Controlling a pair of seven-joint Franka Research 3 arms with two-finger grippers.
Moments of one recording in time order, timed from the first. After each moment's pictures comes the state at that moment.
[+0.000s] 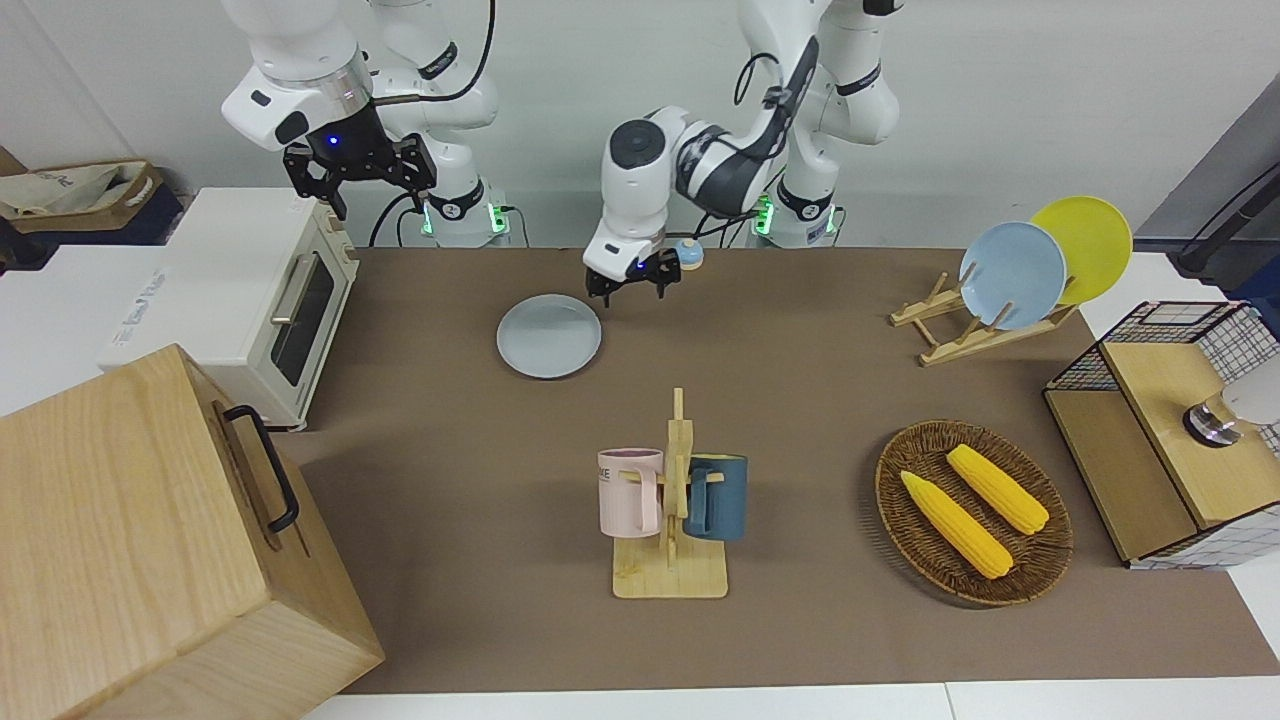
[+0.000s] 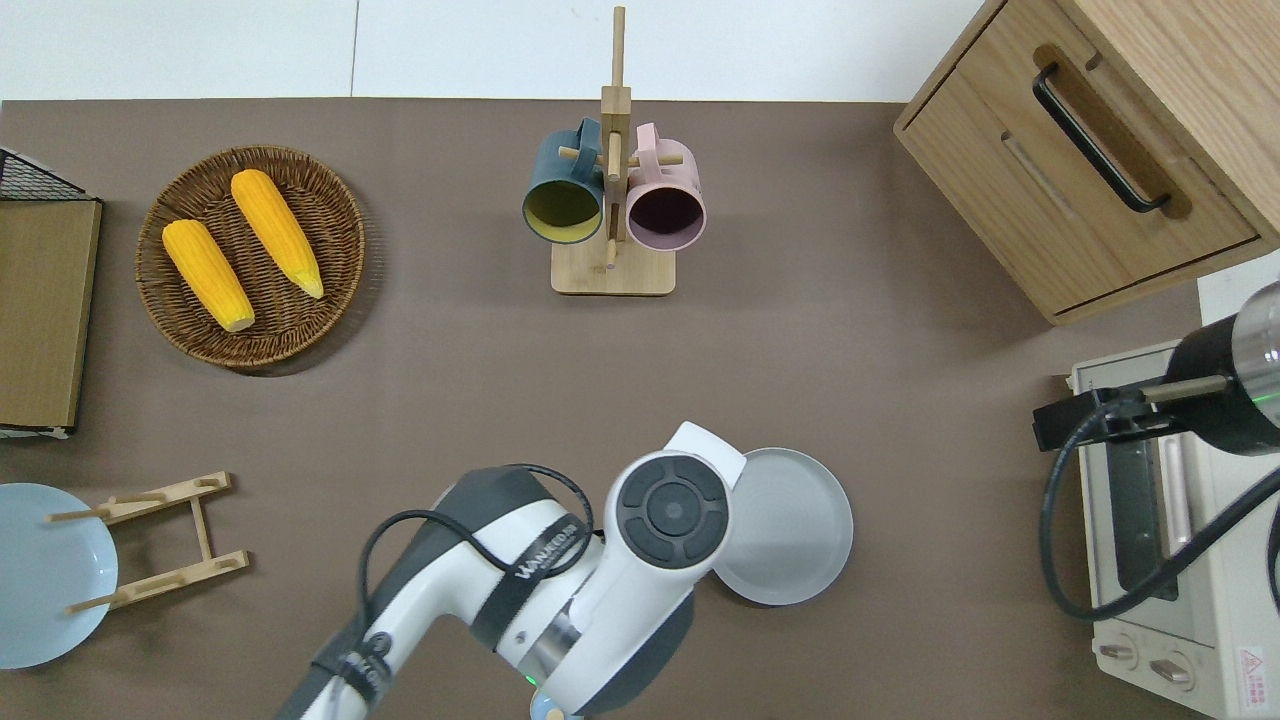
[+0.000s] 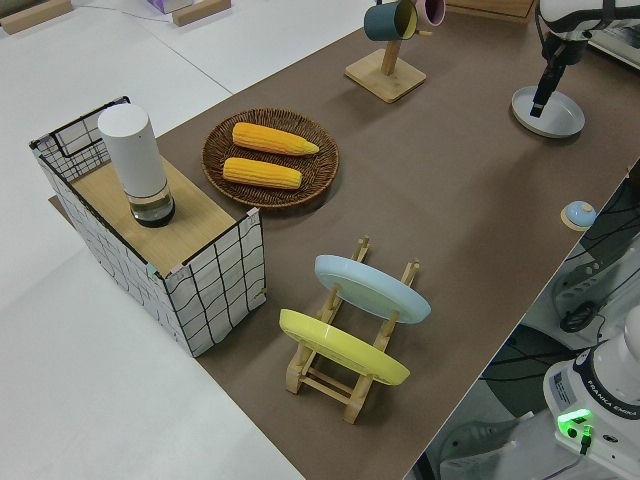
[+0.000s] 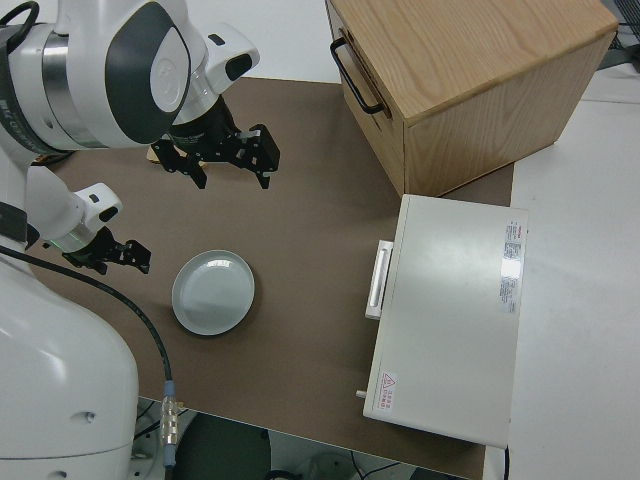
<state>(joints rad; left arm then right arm) -0.58 0.13 -0.18 -1.95 -0.09 1.97 -0.84 -0.03 -0.02 0.14 -1.48 0.00 1.33 0.02</state>
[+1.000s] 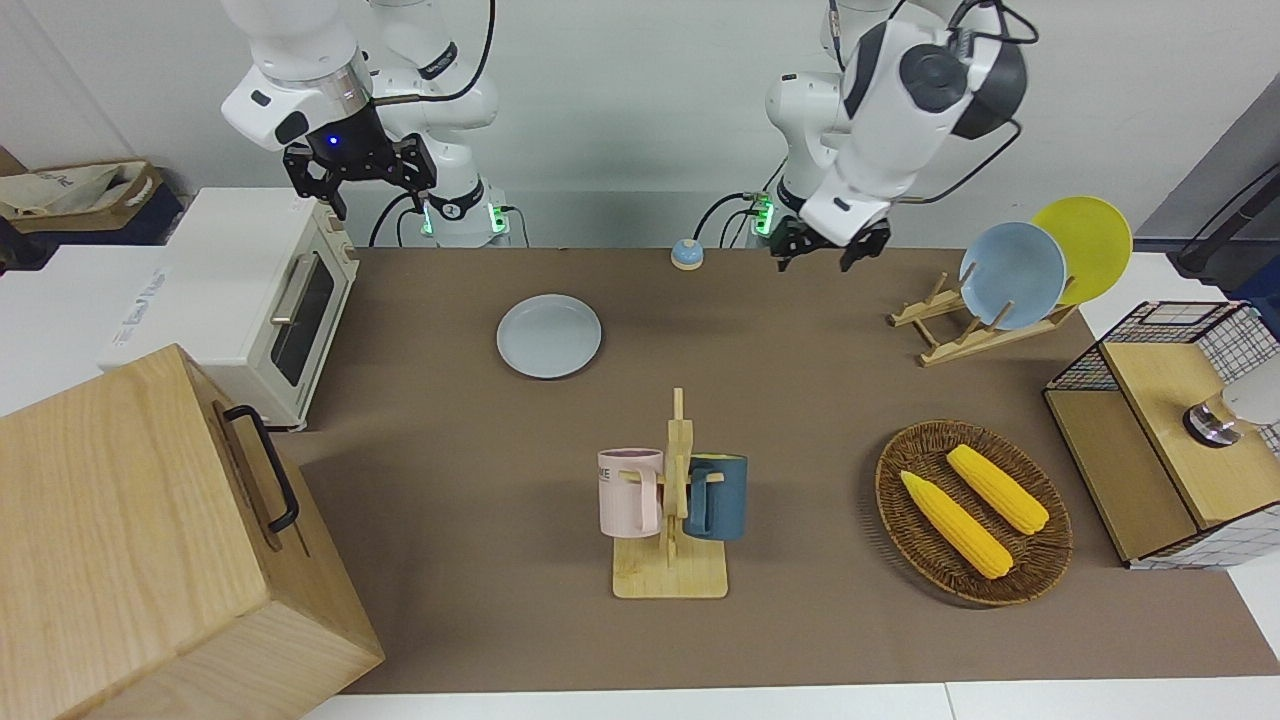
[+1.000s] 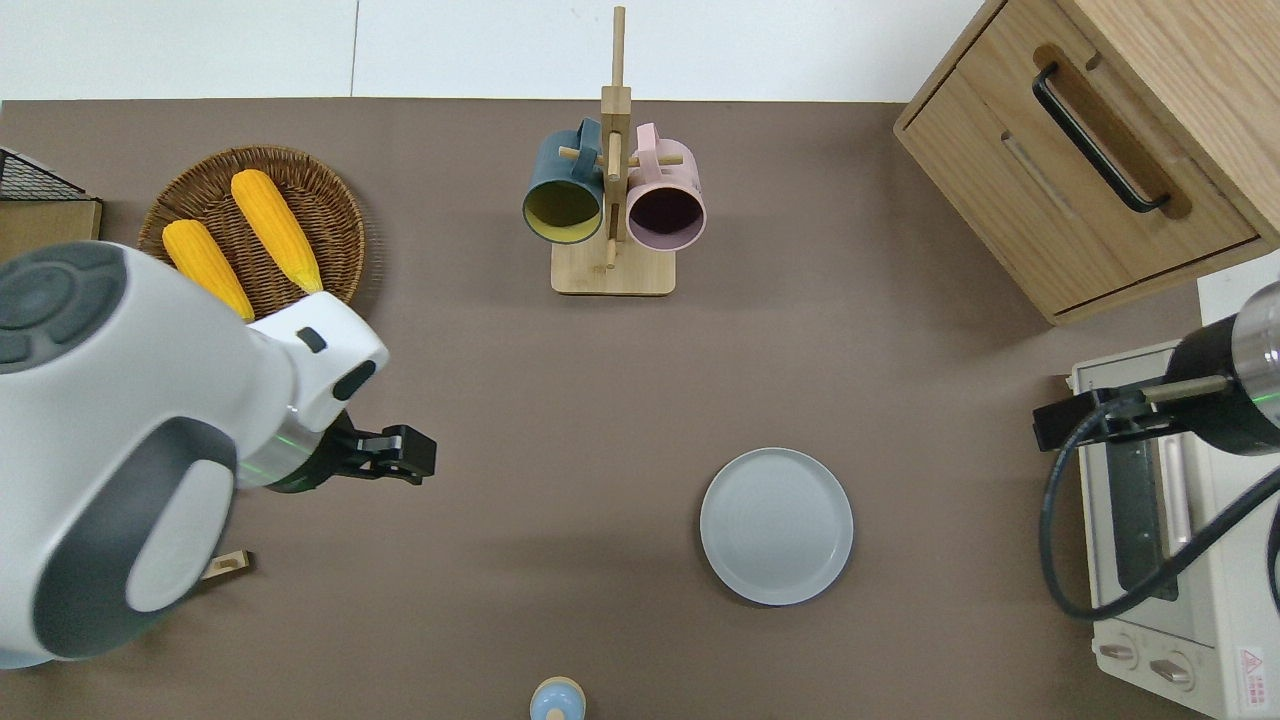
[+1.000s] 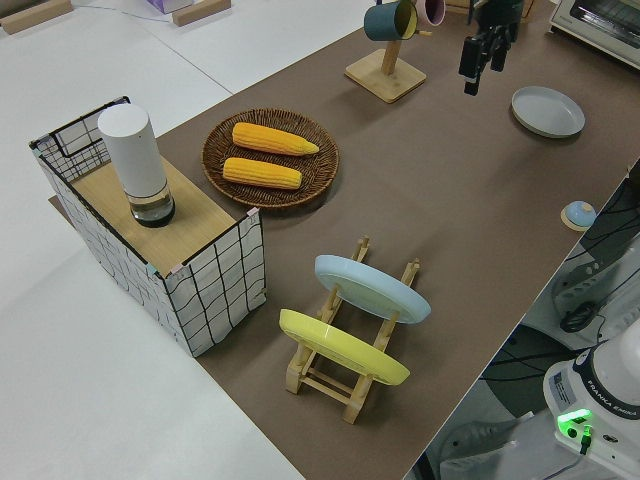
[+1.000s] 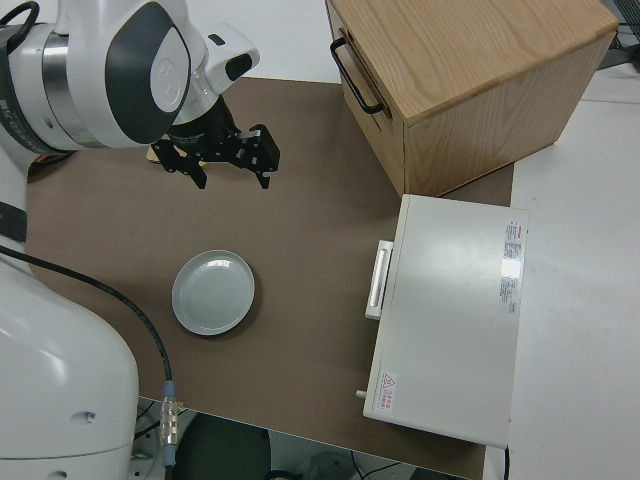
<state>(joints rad) -0.10 -0.05 -0.16 -1.81 -0.11 1.57 -0.23 -0.03 -0.02 0.14 -1.48 0.00 1.33 0.02</state>
